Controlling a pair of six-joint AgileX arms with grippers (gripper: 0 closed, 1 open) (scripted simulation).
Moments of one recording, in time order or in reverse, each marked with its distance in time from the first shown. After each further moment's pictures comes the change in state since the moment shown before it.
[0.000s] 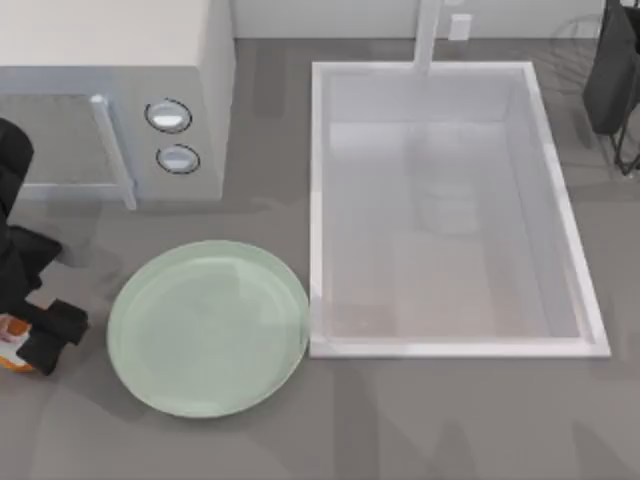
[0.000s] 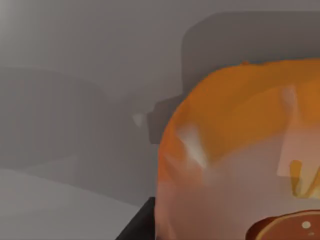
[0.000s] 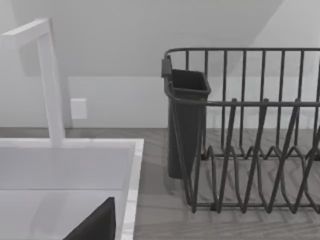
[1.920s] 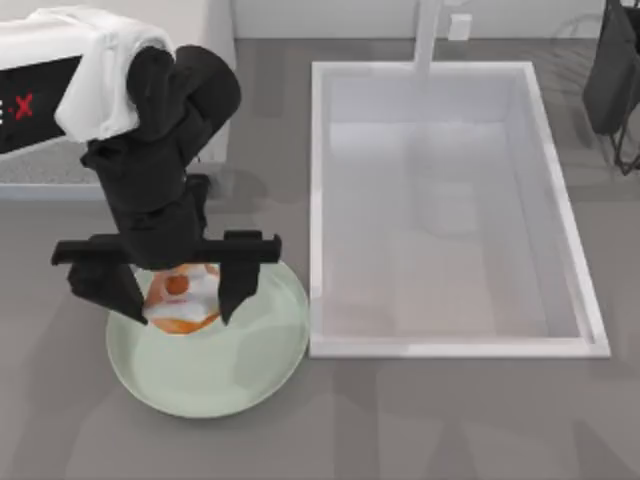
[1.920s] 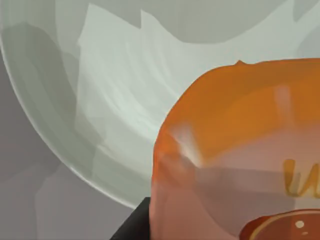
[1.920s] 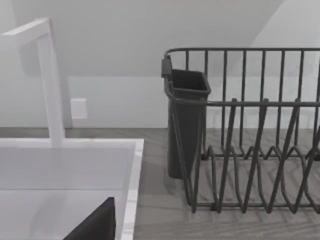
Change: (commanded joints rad) left arm -0.475 -0.044 0.280 -0.266 0.152 -0.855; right arm 0.000 0.000 0.000 0.000 0.000 0.000
